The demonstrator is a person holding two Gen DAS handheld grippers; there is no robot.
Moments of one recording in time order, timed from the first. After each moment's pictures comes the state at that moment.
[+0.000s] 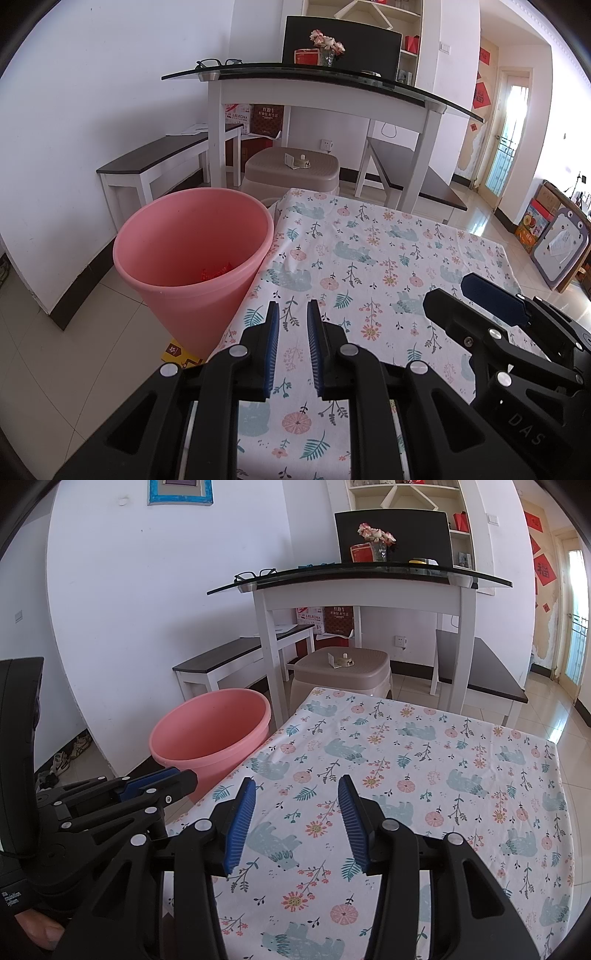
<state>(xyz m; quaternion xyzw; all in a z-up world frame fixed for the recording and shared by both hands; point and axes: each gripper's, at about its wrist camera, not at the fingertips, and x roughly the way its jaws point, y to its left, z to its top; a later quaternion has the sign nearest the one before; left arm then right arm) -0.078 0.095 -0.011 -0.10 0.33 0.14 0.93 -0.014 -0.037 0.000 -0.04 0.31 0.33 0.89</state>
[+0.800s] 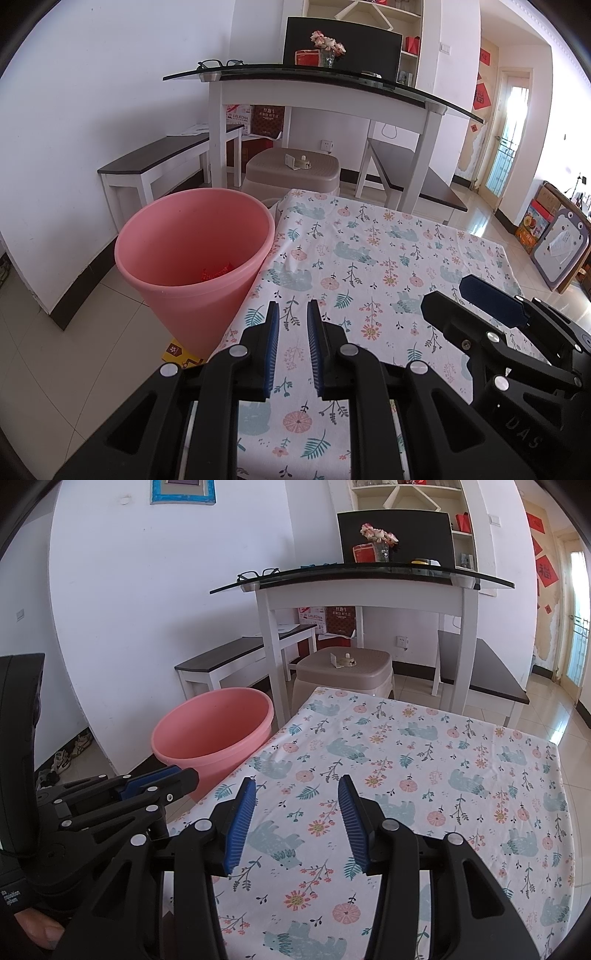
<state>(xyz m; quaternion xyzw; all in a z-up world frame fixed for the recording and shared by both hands) -0.078 0.095 -0.011 -0.10 0.33 0.14 0.93 -0.016 -0.035 0.000 -0.04 0.31 0.33 0.89</state>
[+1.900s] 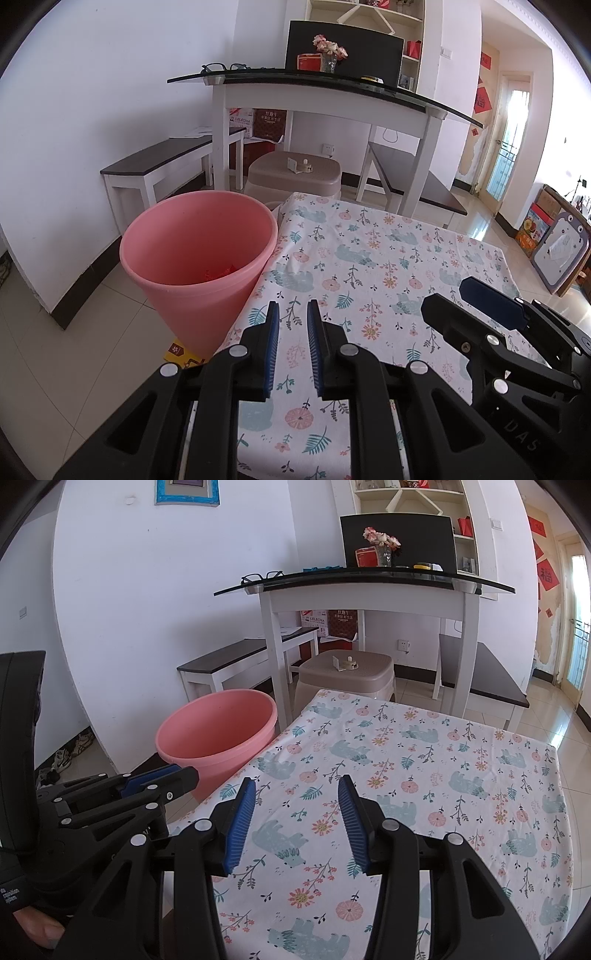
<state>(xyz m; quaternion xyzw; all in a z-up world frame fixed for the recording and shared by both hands) -0.082 0.096 -0.004 -0.10 0.33 0.14 0.93 -0.020 -0.032 0.003 -0.05 0.30 0.34 0.89</state>
